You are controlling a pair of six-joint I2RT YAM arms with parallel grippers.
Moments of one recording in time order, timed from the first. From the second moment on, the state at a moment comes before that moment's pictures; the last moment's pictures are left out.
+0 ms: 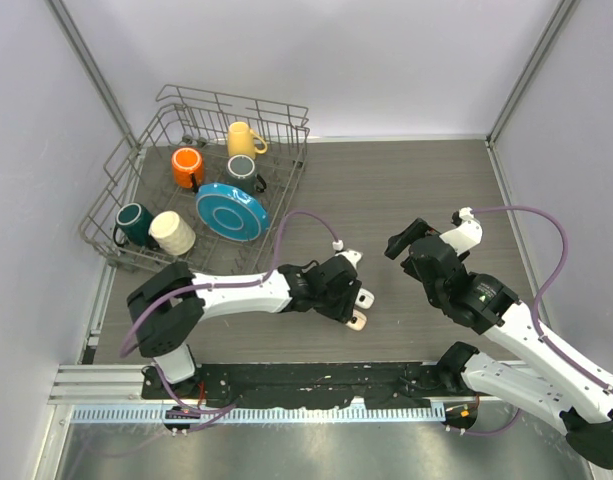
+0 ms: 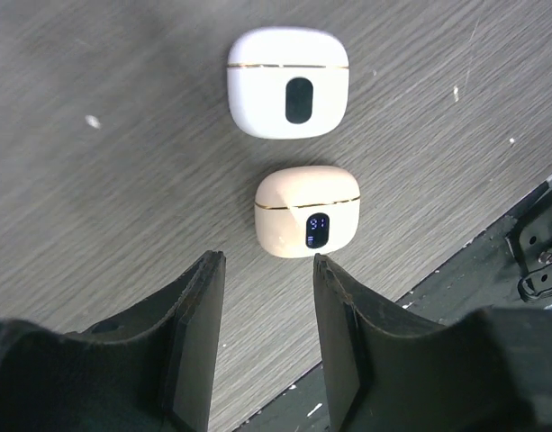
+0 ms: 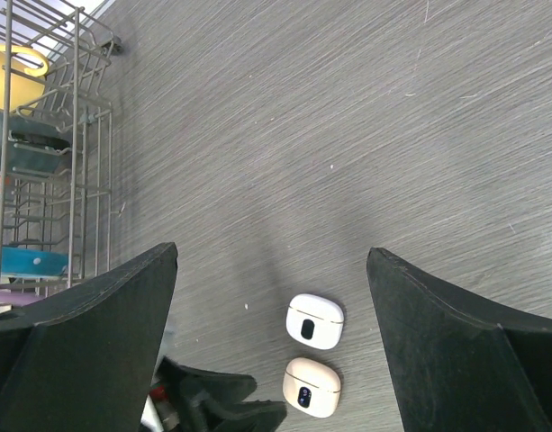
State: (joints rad) left arm -1.13 1.72 1.06 -0.29 -0.03 -0.62; right arm 0.75 0.77 0.81 -0.67 0.68 1.03
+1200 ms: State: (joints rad) left arm -0.85 0.79 0.90 -0.38 -0.42 -0.41; right arm 0.74 0.89 0.77 -0.53 0.57 0.90
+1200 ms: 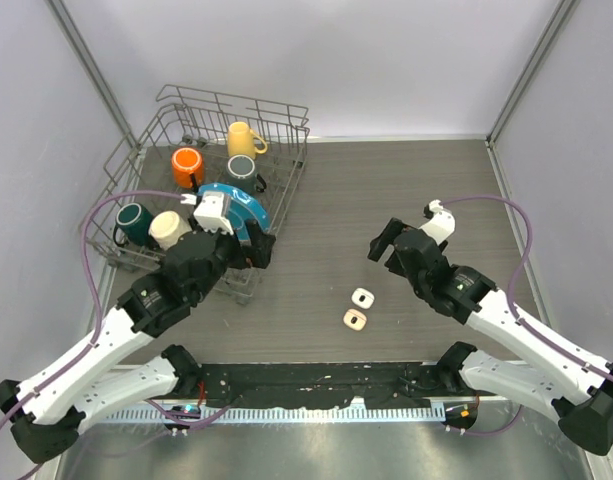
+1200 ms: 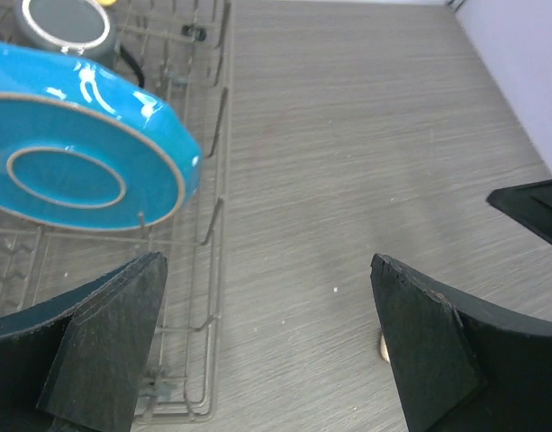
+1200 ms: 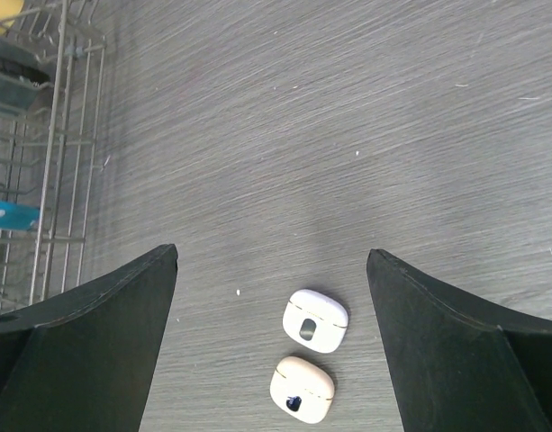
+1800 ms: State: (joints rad) left arm -0.80 0.83 0.94 -0.46 -0.37 -0.51; right arm 0.74 0.89 0.76 -0.47 0.56 0.73
